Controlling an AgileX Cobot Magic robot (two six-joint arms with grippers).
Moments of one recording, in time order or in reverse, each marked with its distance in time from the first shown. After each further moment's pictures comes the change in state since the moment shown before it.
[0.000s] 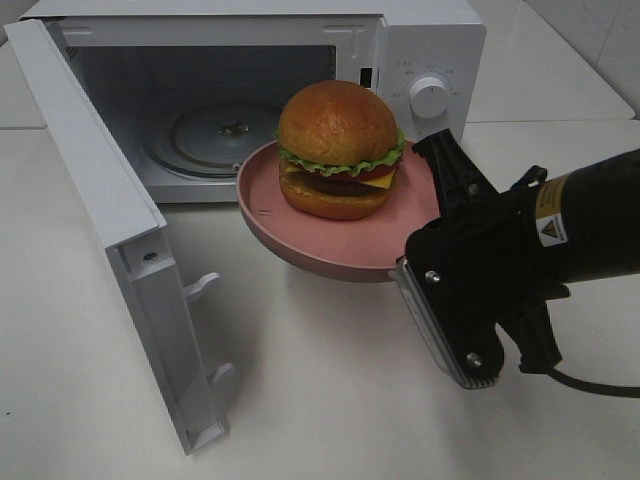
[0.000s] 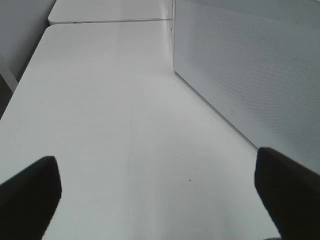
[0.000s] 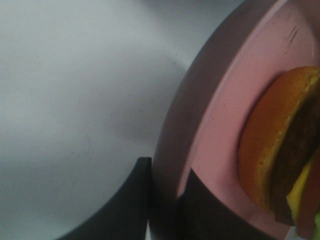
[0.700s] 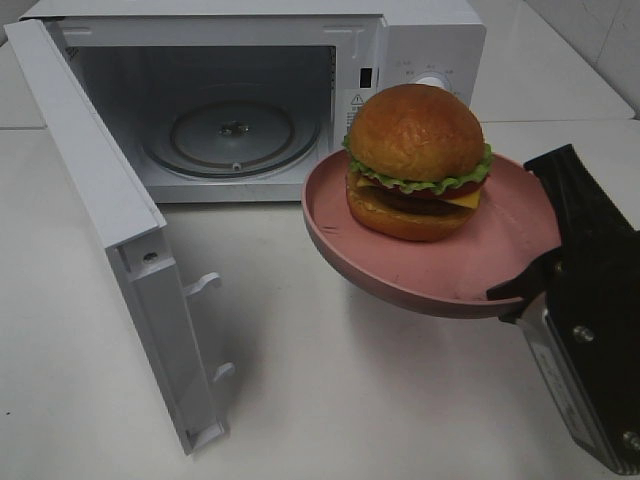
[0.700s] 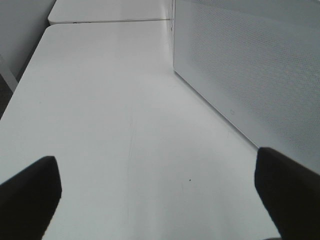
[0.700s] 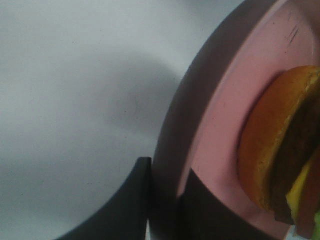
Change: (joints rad) left arm 0.000 0.000 0.000 0.000 0.000 0.000; right arm 0.000 -0.339 0.132 0.001 0.214 0.038
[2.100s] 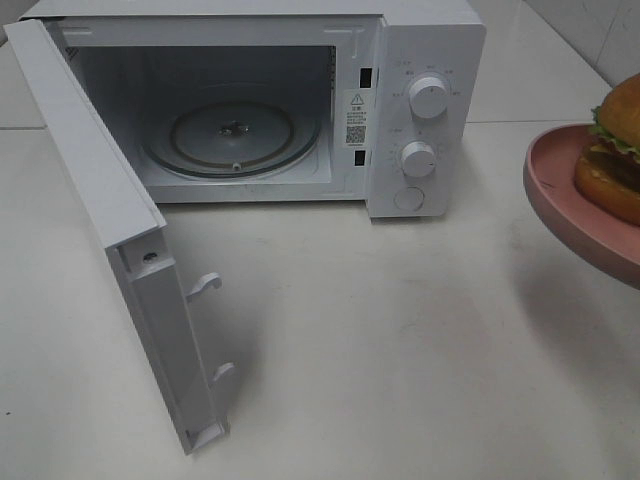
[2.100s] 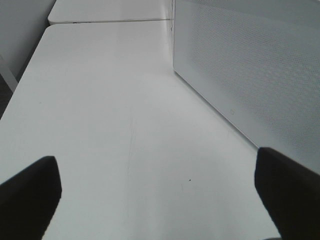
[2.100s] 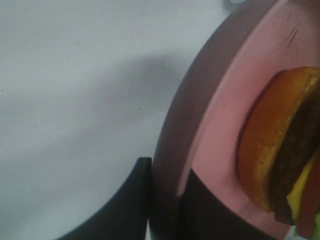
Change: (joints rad) left arm 0.000 0.000 0.000 0.000 0.000 0.000; right arm 0.000 -0.280 0.026 -0.396 0.479 0.707
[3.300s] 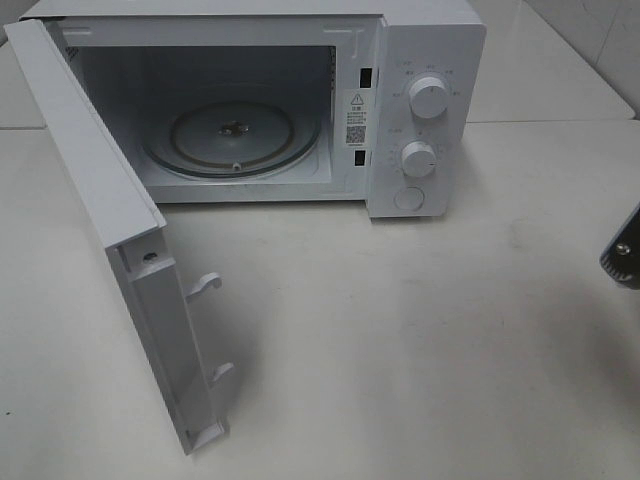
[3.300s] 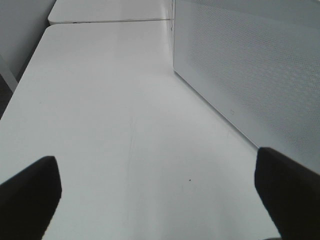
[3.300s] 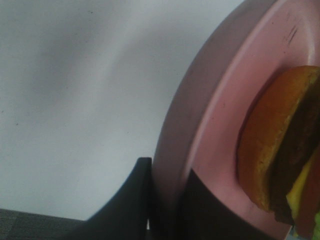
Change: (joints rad) left arm 0.000 0.000 0.000 0.000 0.000 0.000; right arm 0.000 0.449 -0.048 -0.267 0.227 1.036
